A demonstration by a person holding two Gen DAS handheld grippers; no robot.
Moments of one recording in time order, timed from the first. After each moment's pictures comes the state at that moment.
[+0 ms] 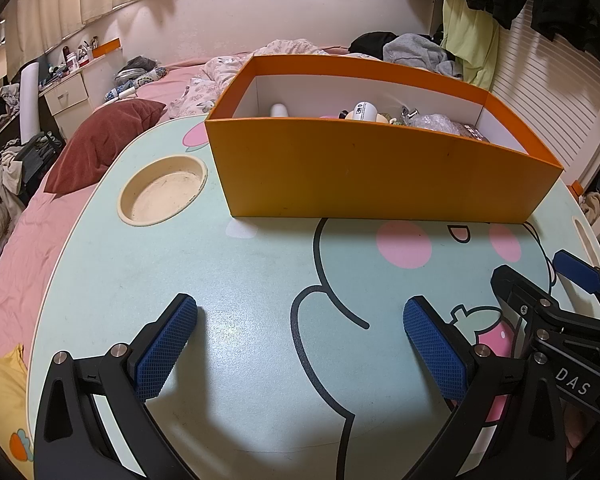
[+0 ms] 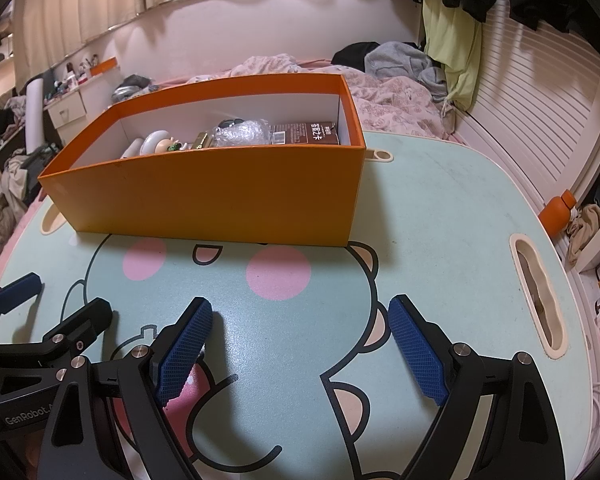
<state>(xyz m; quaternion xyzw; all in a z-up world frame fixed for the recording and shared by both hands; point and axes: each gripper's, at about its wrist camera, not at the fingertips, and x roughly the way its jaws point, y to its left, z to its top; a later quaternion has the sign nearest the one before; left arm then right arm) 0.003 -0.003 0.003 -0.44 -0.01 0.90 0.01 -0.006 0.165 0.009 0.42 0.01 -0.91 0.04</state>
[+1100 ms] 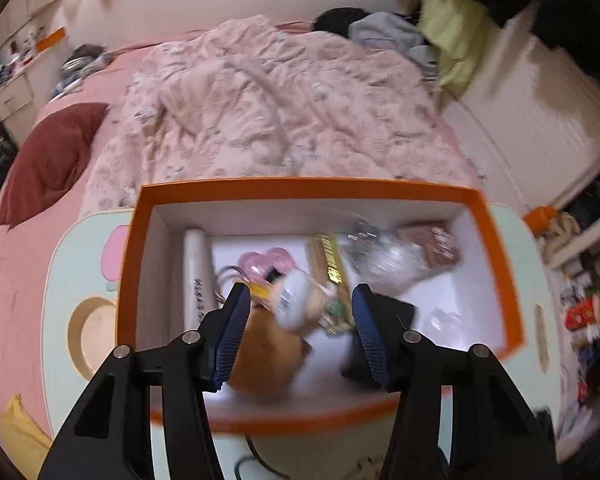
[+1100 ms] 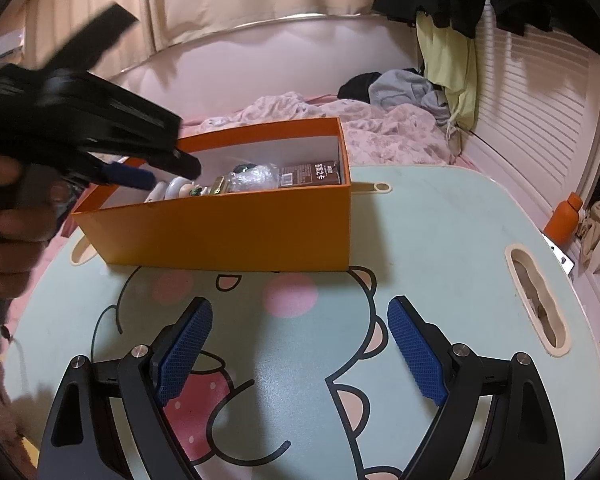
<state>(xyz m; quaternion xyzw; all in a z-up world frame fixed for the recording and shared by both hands) -0.142 0.016 0.058 -0.51 -0.03 0.86 0.06 0.013 0.182 0.027 0.35 -0.03 -0.93 0.07</state>
